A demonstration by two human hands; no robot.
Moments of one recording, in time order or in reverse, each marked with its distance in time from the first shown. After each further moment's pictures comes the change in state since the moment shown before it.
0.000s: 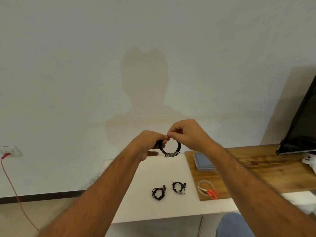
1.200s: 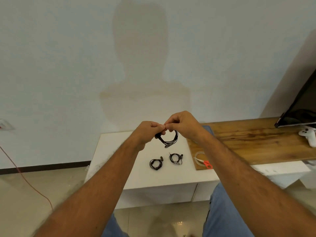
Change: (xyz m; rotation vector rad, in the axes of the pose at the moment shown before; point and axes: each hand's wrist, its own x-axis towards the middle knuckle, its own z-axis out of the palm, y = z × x) left_hand 0.039 -0.075 0.008 0.165 -0.011 0.095; right_hand -0.012 0.058 0.065 0.262 -0.104 0.245
